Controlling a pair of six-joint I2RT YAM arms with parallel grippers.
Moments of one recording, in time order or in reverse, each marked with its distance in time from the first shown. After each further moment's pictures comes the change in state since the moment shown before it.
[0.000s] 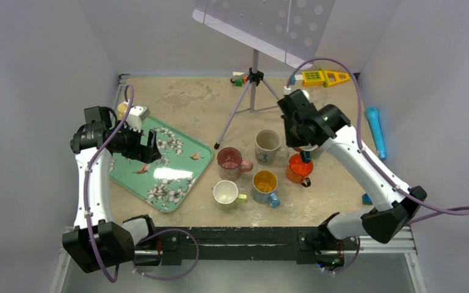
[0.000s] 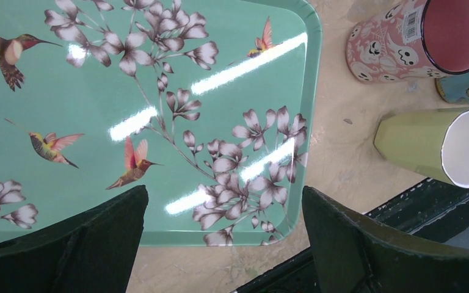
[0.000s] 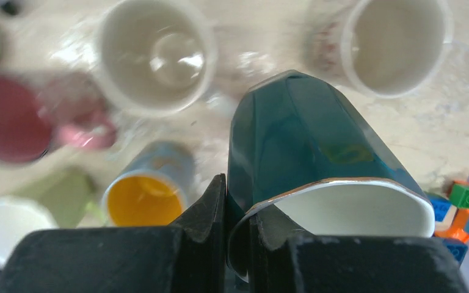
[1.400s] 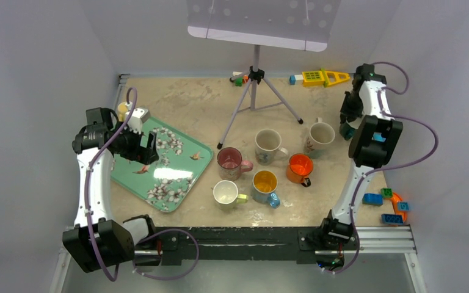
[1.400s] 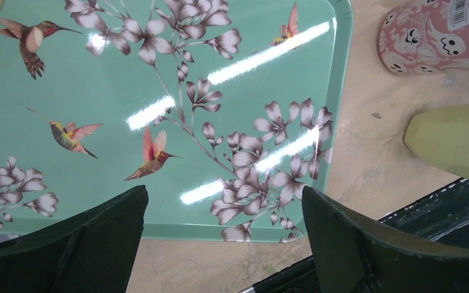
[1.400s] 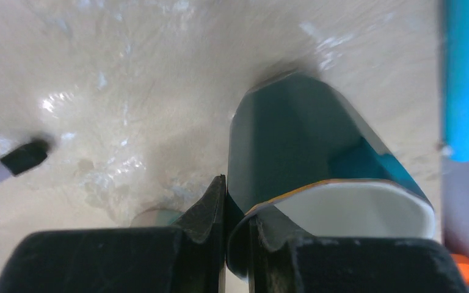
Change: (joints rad) left arm 0.000 0.003 -0.036 0.036 -0.064 0.027; right arm -0.997 0.799 0.435 0.173 -0.261 -0.298
